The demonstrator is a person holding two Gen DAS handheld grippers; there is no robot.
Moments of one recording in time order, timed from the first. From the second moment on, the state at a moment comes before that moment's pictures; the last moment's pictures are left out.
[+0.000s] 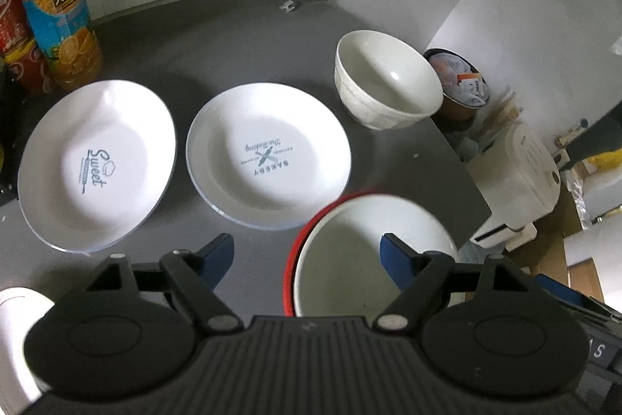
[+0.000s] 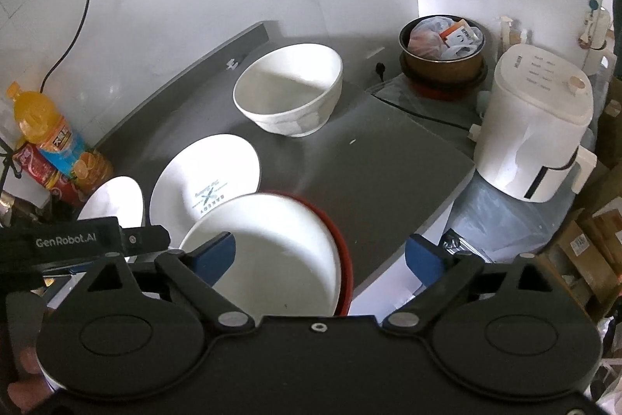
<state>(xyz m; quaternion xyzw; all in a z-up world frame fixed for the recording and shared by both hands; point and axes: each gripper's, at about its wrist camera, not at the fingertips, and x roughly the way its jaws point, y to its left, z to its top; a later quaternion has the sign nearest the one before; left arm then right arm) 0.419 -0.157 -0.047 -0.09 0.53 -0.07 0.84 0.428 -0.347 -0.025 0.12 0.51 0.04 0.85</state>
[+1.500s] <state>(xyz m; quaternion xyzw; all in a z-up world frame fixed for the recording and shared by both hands) 0.603 -0.224 -0.112 -0.19 0.55 0.07 0.81 0.662 -0.392 -0.135 0.16 0.59 0.15 0.77</state>
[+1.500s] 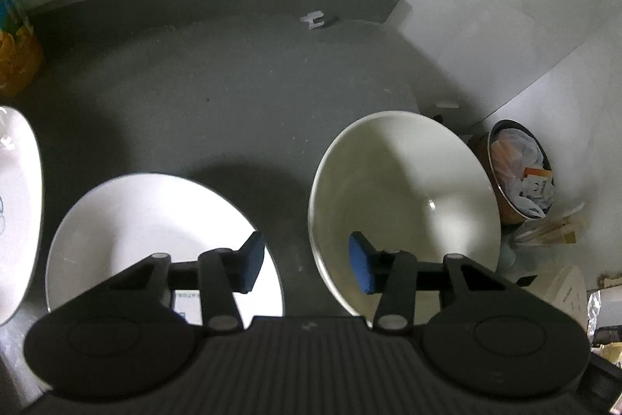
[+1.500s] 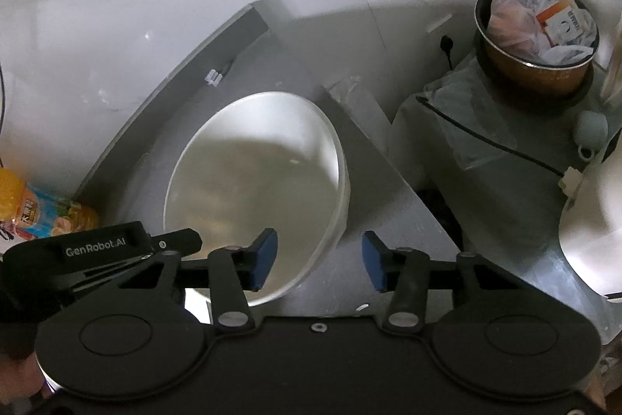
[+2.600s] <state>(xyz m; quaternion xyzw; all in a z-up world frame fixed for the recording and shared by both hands) 0.570 -0.227 -0.077 -0.20 0.53 0.02 0.83 0.632 -0.386 -0.091 0.17 0.55 0.15 0.81</state>
